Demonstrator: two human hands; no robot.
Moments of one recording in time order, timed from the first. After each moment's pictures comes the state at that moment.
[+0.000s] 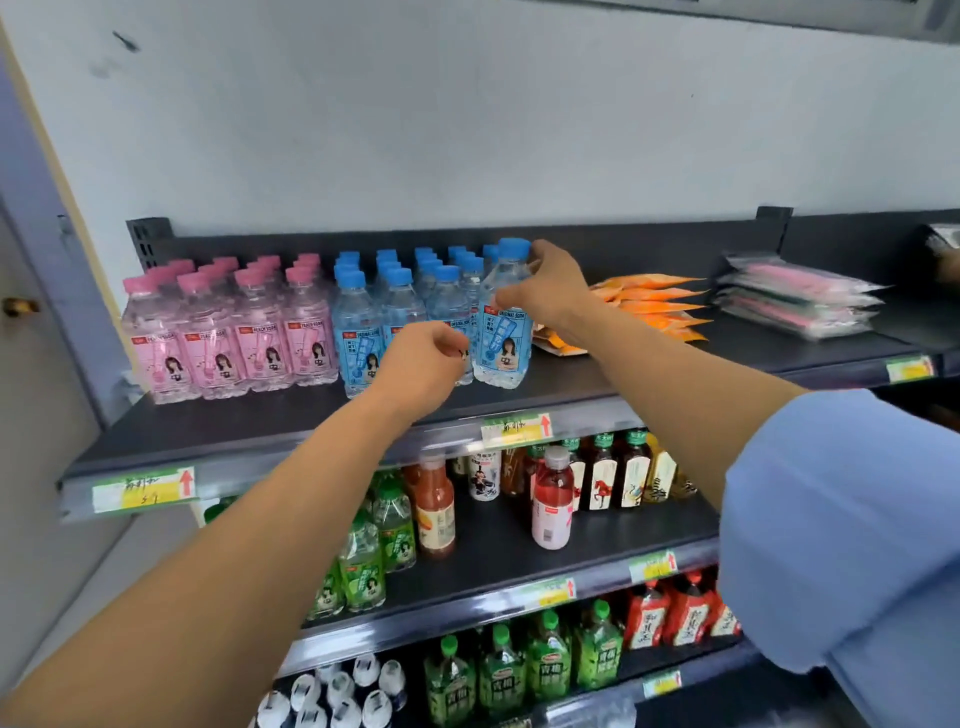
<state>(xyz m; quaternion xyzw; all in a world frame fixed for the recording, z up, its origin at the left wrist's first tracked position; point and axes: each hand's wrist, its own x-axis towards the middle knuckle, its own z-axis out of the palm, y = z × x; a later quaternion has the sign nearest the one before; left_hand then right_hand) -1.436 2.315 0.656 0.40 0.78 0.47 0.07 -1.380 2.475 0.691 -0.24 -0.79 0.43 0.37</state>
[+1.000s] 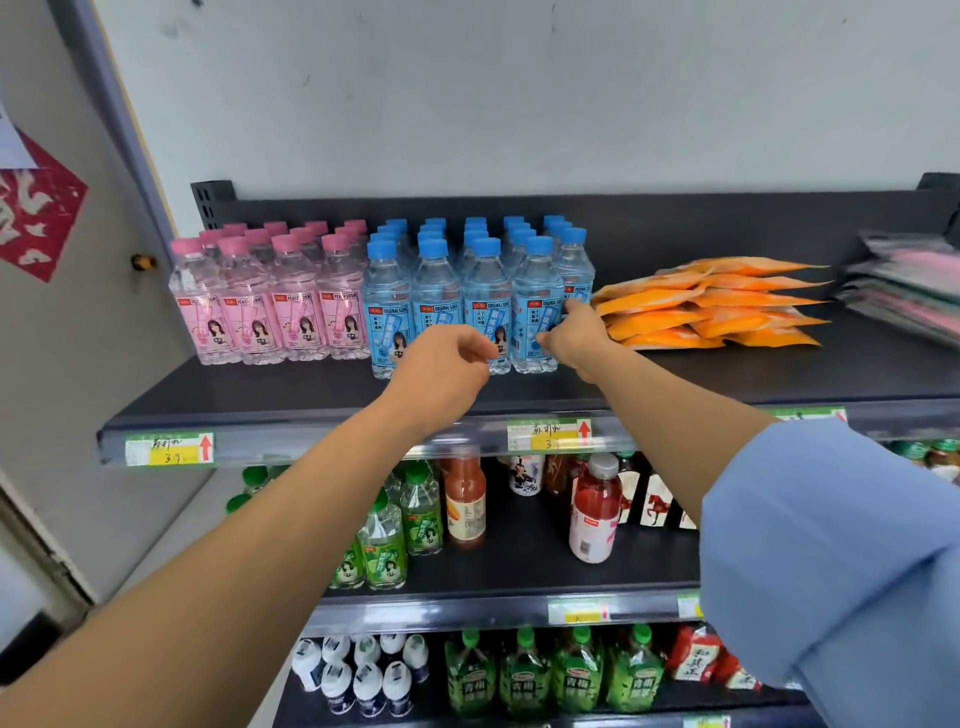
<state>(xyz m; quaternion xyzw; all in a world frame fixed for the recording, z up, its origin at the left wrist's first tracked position) -1.440 2.341 0.638 0.37 0.82 0.44 0.04 -1.452 2.548 0.610 -0.32 -0.83 0.39 0.23</state>
